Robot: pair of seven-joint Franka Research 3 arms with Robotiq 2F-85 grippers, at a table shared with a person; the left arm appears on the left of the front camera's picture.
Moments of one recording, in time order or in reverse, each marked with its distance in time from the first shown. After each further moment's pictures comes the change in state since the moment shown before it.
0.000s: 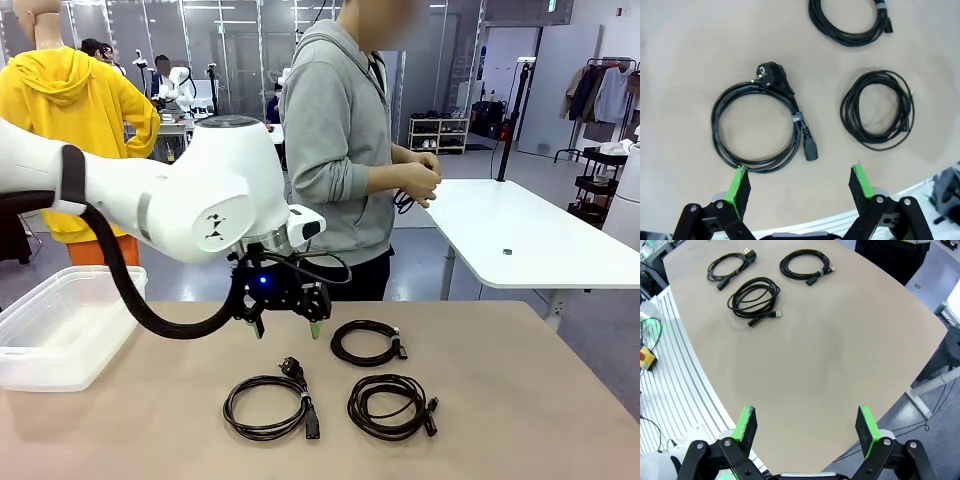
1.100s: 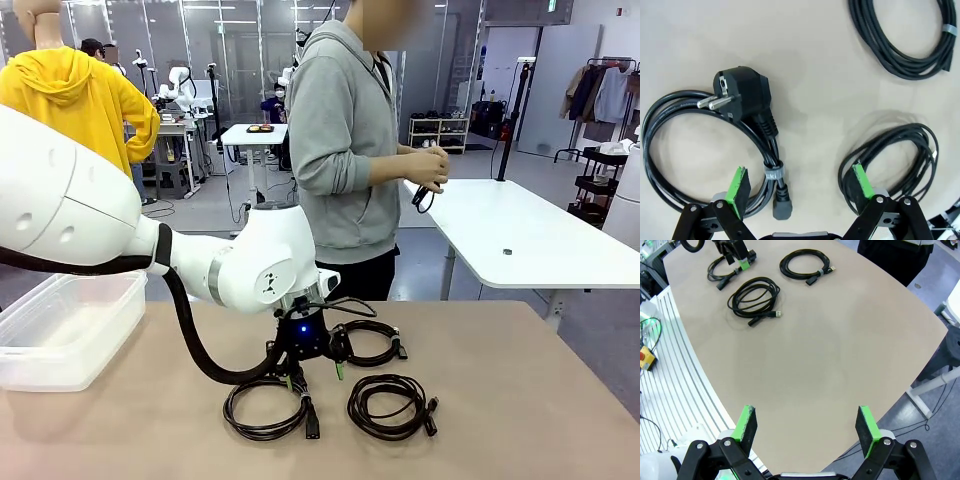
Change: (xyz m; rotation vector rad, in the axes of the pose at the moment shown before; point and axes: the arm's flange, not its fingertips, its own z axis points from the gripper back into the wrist) left arm 0.034 -0.008 -0.137 -0.024 0.160 0.283; right arm 0.000 0.000 -0.001 0.001 0.001 -0.001
